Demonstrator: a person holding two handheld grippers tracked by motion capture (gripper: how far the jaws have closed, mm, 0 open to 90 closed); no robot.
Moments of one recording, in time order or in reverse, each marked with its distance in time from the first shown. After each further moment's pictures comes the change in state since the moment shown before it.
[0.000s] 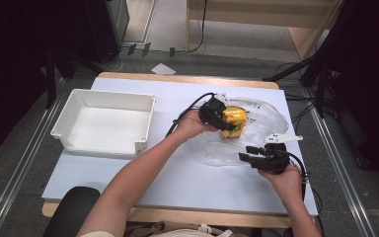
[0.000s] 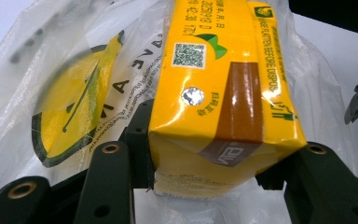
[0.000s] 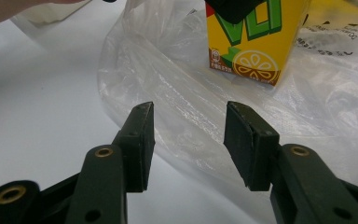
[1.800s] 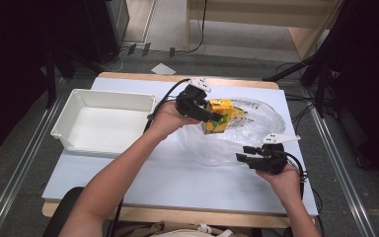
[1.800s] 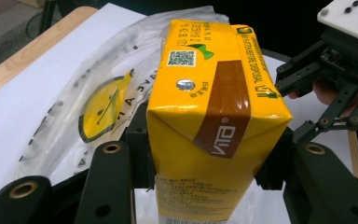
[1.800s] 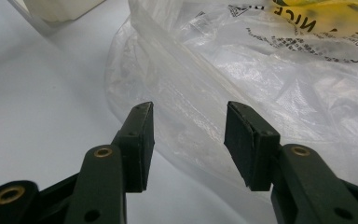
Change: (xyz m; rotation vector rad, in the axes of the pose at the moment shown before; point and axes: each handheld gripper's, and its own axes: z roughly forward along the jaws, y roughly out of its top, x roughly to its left) left arm -0.032 0.010 -0.116 -0.095 0.037 -0.021; right arm 0.006 0.003 0.003 -0.003 0.029 -0.034
